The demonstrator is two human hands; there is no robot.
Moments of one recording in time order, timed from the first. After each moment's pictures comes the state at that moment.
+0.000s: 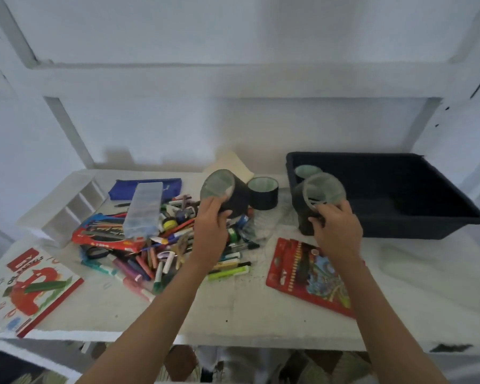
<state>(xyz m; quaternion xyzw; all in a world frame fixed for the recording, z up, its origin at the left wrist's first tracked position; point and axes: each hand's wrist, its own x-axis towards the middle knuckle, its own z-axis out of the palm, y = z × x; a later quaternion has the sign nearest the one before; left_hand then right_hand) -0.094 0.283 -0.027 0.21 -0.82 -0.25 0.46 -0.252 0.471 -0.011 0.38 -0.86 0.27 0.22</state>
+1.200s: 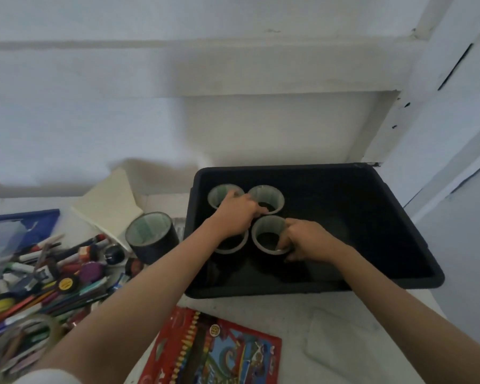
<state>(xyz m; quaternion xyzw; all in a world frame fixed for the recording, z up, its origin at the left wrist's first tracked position) -0.454 0.313 -0.051 0.02 -1.00 -0.02 -0.05 -0.528 0.496 -0.027 0.59 -0.79 -0.04 -0.16</state>
